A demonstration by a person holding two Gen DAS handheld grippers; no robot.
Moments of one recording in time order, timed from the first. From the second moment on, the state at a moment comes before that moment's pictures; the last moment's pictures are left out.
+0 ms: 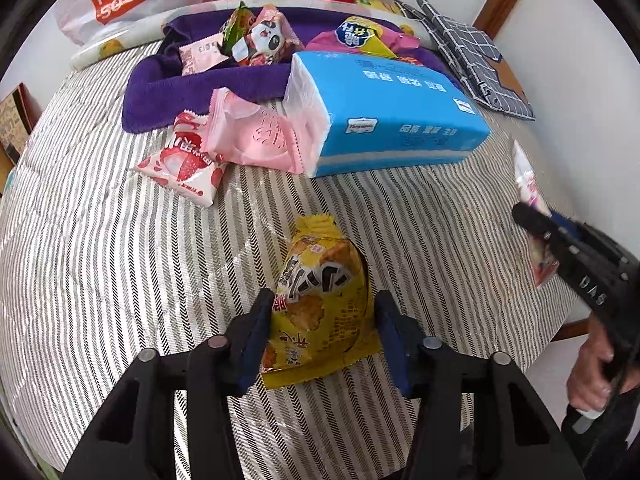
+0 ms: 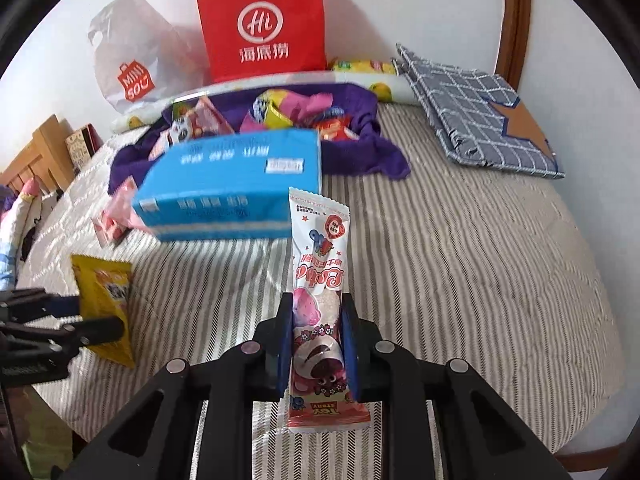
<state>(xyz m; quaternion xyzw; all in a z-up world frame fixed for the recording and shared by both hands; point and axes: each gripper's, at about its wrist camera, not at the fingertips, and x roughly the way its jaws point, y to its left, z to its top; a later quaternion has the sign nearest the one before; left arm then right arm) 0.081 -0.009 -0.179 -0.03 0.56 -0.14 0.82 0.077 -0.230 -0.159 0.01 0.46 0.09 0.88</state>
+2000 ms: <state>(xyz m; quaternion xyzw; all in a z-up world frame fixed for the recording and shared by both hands) 0.261 0.038 -0.080 -0.12 0.47 -0.15 0.86 0.248 -0.209 -0.091 0.00 0.41 0.08 0.91</state>
